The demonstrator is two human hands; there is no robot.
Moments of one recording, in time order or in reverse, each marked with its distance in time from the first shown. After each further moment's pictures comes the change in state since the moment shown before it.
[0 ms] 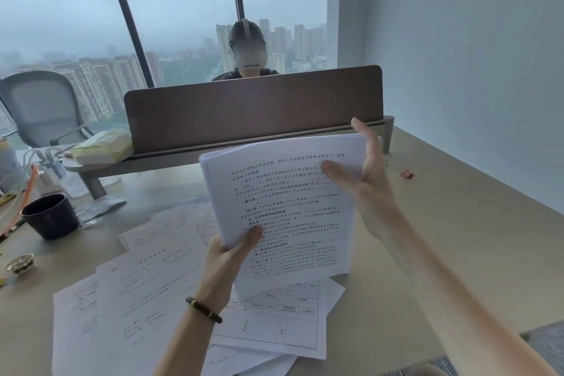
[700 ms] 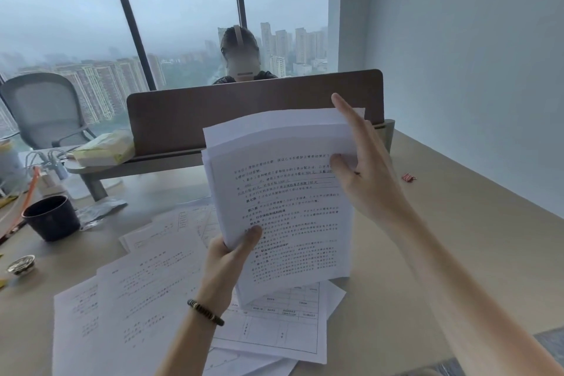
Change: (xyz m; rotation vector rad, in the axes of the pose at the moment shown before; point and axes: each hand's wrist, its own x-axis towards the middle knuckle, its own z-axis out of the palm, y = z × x) left_hand 0.000 0.002 0.002 0.027 0.055 -0.026; right_hand 0.007 -0.033 0.004 -0.591 -0.036 -0.358
